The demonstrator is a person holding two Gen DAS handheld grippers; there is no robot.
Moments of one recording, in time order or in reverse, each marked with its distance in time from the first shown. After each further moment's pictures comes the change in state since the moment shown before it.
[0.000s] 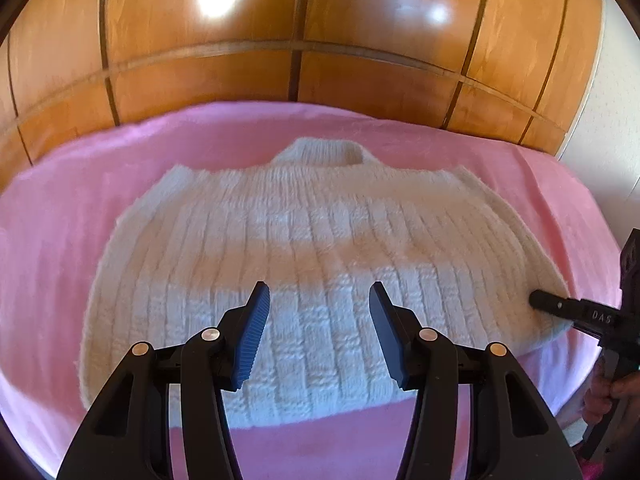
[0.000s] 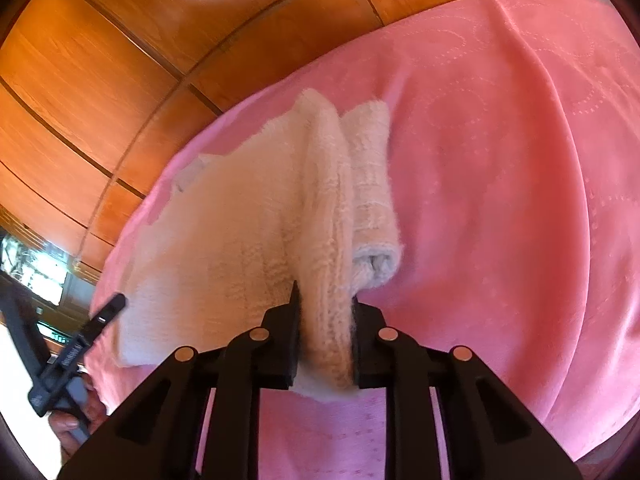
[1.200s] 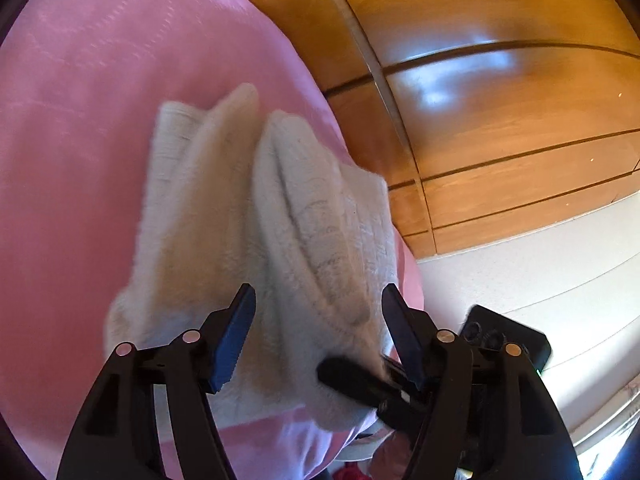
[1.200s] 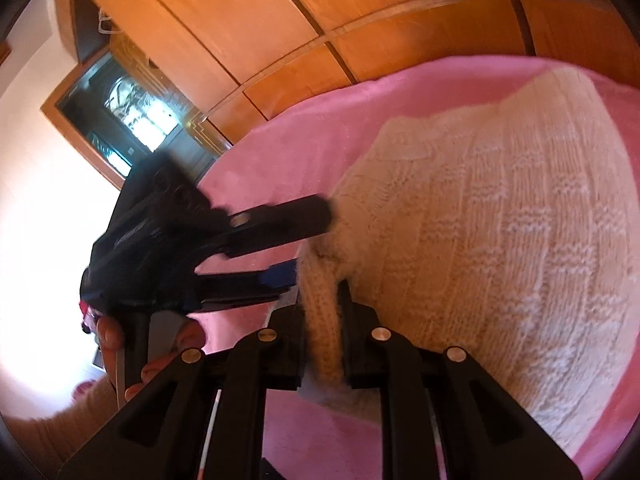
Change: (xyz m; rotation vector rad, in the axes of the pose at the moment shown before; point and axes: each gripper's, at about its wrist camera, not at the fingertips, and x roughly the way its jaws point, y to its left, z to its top) left arm 0.016 0.183 0.000 -0.651 0.112 -0.664; right arm 0.126 0.276 -0.066 -0.524 0.244 0.387
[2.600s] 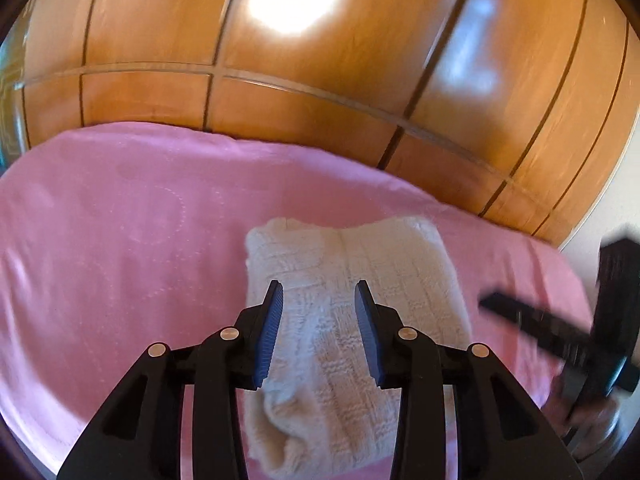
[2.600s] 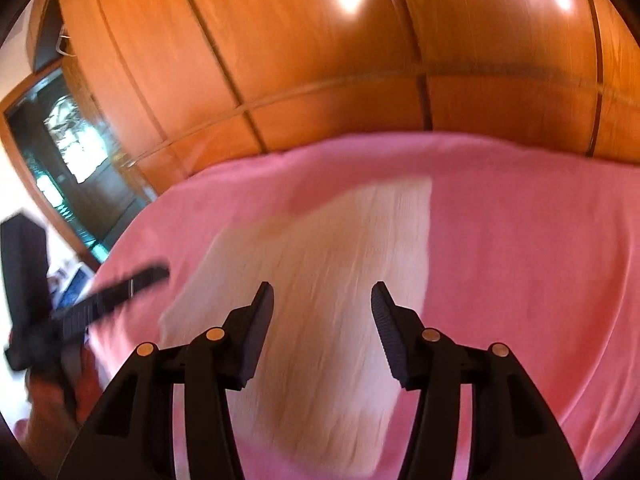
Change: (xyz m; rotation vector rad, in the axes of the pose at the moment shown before) left arm -0.030 -0.086 -0.013 0.480 -0.293 0.603; right arm -0.022 -0.029 0.073 0.016 -0.194 -0.351
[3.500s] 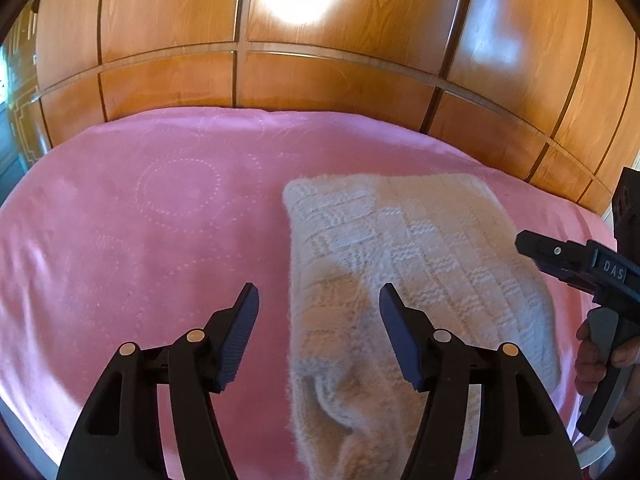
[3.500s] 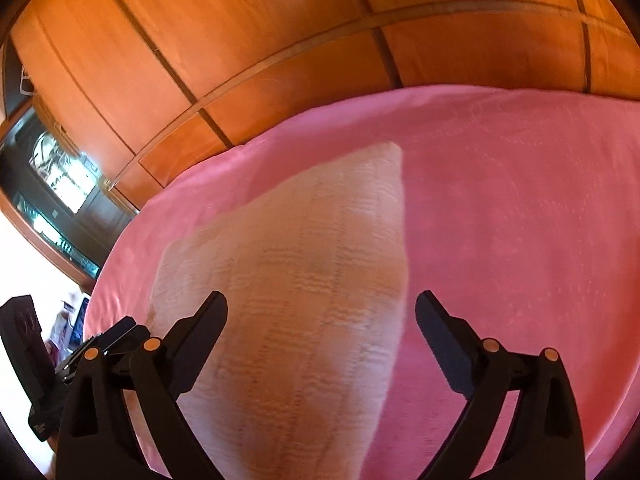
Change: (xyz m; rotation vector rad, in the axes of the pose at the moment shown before) left arm 0.024 0.028 -0.032 0.068 0.029 0.150; right arm 0.043 -0.060 -0.015 0.161 0.069 0.043
